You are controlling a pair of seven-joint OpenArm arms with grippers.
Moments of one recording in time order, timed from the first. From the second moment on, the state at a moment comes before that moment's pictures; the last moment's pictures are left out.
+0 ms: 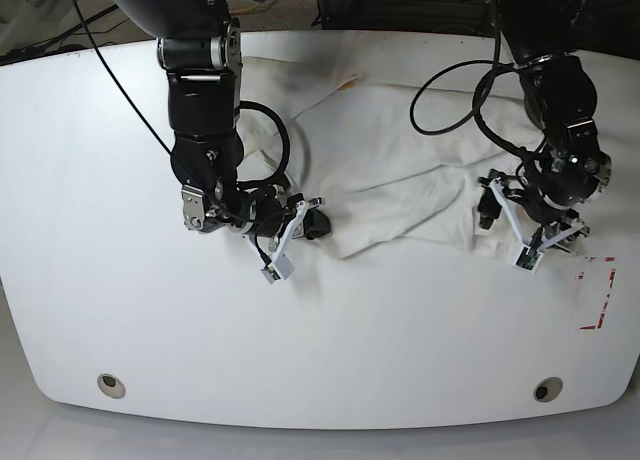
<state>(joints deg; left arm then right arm) -6.2 -9.9 -18.5 100.1 -6.4 -37.9 59.5 23.2 -1.6 5.0 50.2 21.6 40.5 -47.0</state>
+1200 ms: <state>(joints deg) -6.3 -12.2 -18.1 81.4 1.1 -28.1 50.5 23.2 -1.8 5.0 50.2 21.6 40.5 -47.0</state>
